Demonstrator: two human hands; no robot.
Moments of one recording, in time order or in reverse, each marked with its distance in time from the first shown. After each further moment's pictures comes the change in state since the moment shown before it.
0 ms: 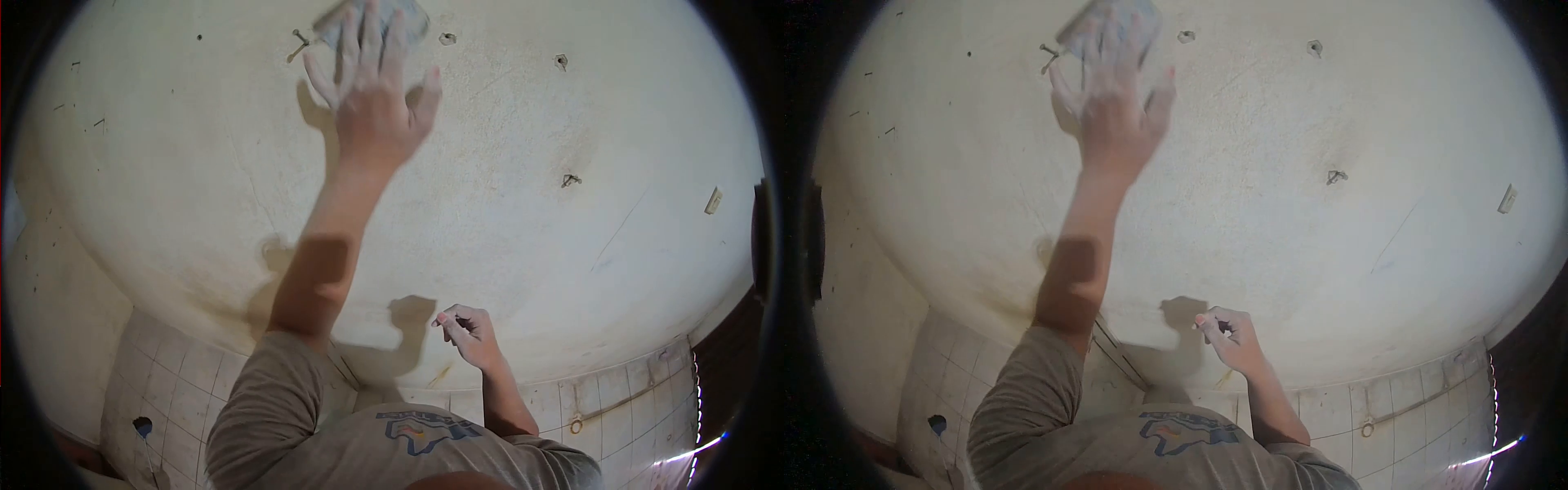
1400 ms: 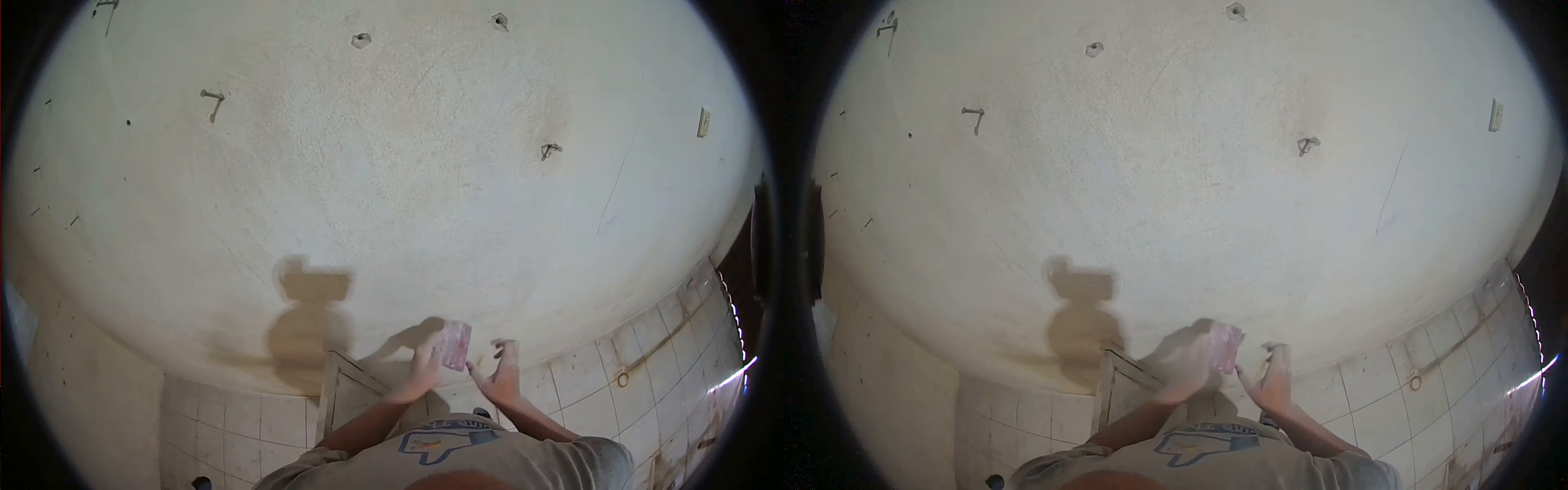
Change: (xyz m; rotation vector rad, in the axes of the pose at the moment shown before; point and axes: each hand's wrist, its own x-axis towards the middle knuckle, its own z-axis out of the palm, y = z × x) left_hand -0.373 0.084 -0.056 -0.997 -1.108 -0.682; right_hand -0.097 0.102 0.024 -0.559 0.499 0.158
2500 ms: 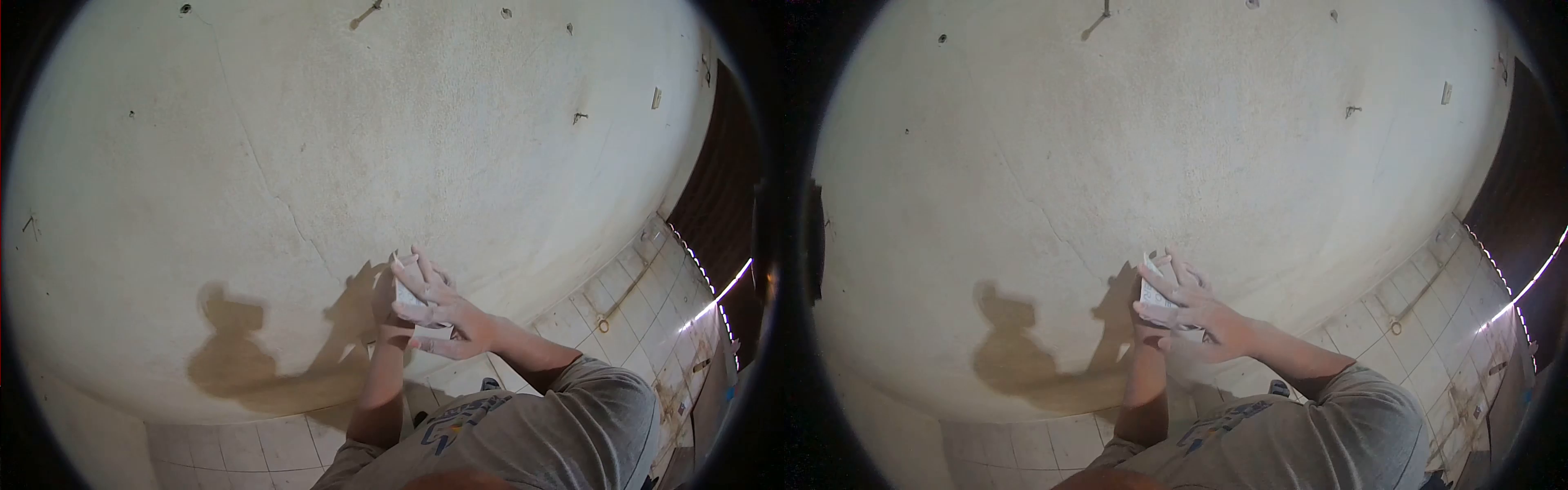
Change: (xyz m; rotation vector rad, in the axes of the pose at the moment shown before) left_hand 0.021 -0.031 -0.185 -1.635 -0.139 0.003; right_hand 0.070 -0.244 0.109 0.138 -0.469 -0.791
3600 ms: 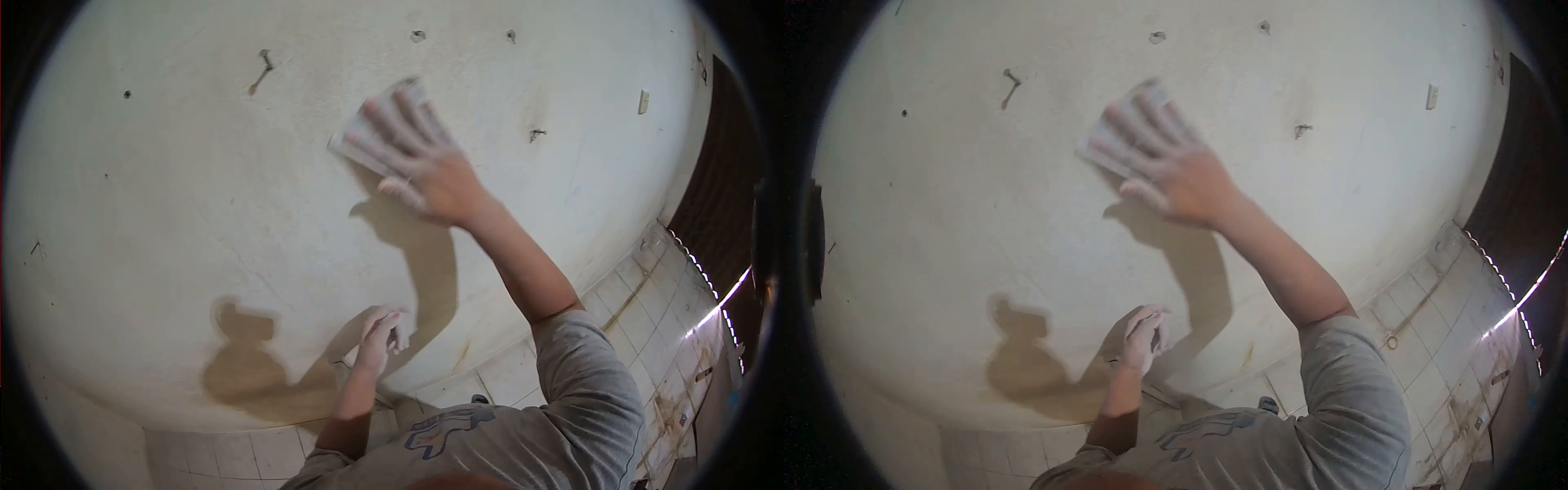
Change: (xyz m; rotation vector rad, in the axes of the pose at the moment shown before) left_hand -0.007 -0.045 0.024 0.750 0.116 -0.137; right_hand 0.094 0.040 -0.191 -1.029 0.297 -0.143
